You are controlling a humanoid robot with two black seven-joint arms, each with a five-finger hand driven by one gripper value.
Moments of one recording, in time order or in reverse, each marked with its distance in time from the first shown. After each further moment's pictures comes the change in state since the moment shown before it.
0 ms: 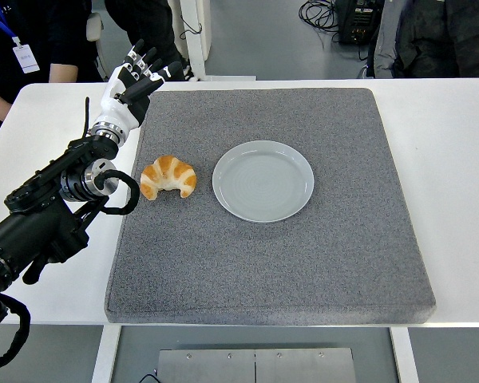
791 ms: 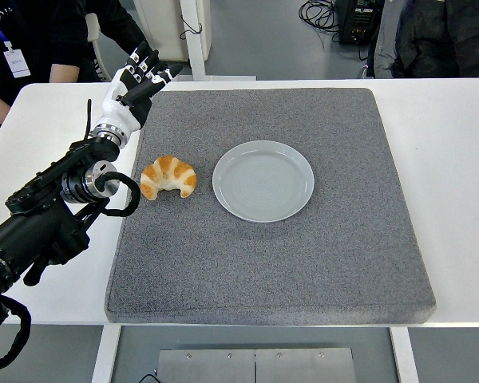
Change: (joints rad) left arm 0.006 -0.003 0.000 0.000 0.001 -0.011 0.001; right arm 0.000 0.000 0.000 0.000 0.000 0.000 0.000
